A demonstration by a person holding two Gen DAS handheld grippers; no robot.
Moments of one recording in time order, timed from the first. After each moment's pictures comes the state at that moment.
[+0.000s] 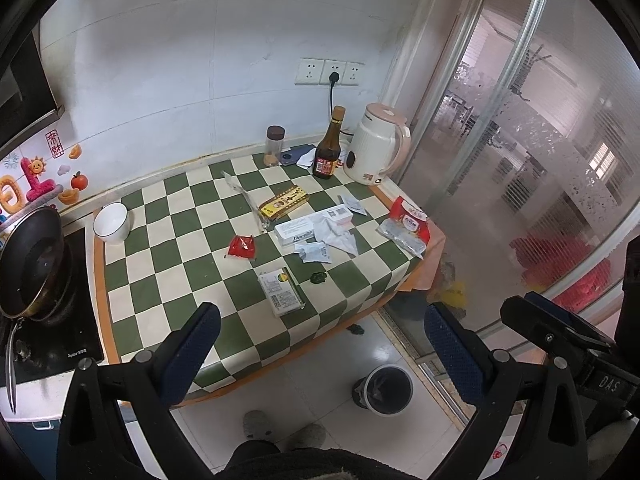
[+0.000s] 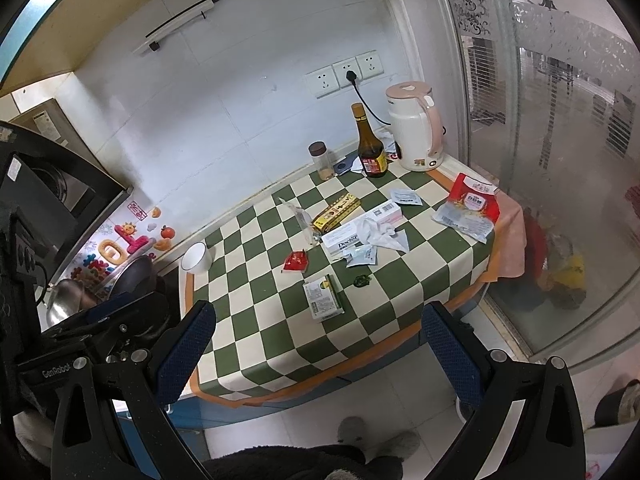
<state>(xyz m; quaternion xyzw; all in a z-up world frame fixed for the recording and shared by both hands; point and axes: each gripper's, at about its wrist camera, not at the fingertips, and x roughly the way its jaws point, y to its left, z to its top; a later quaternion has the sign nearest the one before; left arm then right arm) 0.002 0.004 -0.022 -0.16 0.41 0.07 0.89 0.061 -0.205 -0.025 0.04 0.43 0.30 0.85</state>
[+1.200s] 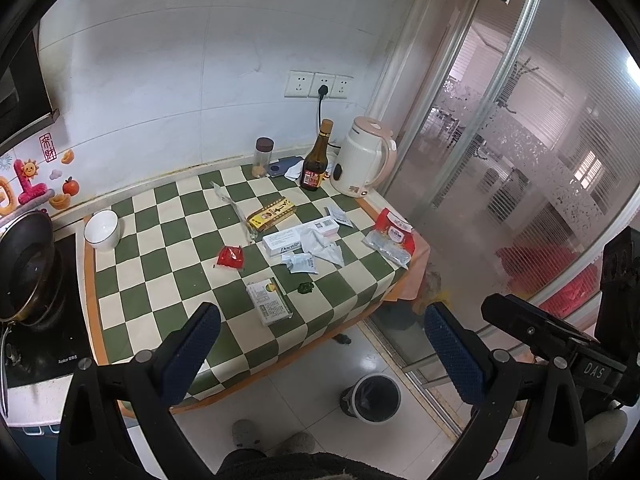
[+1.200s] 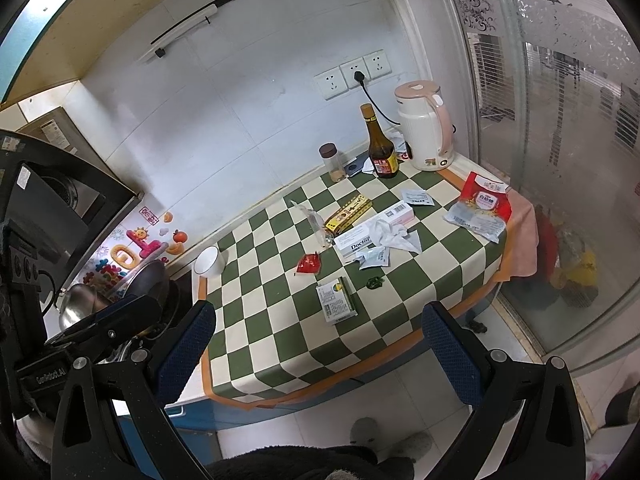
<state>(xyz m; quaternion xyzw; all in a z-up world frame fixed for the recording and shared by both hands) -0.002 0.011 -0.005 -0.17 0.39 0.05 0.90 0.065 -0.206 -0.025 0.06 0.43 0.31 0.84</state>
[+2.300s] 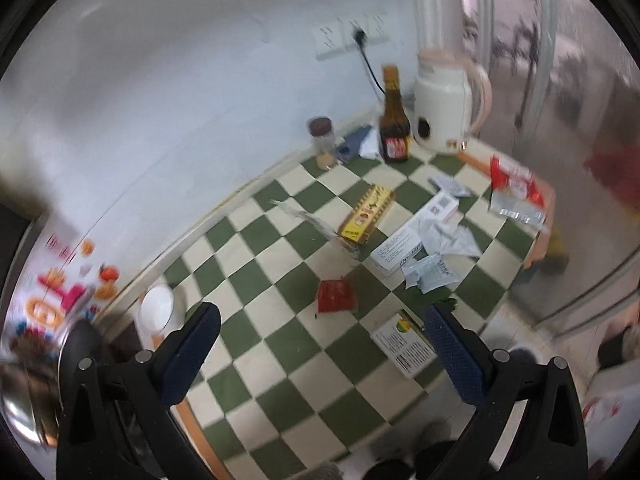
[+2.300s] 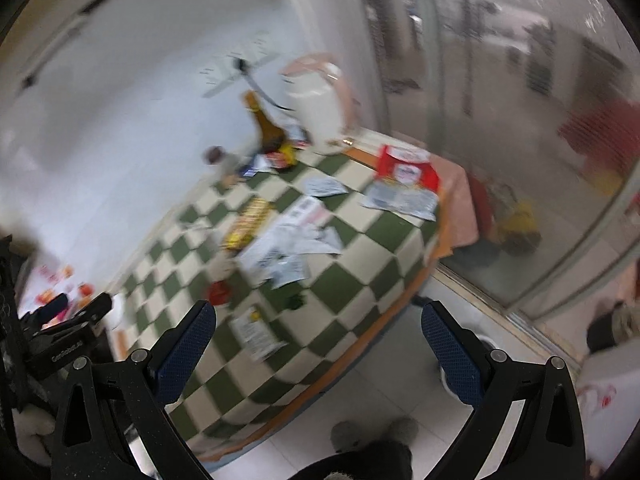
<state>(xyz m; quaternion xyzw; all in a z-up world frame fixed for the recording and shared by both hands) 0.164 0.086 -0.117 0.04 0.49 0.12 0.86 0.182 -0.191 -0.123 0.09 0.49 0.09 0.86</state>
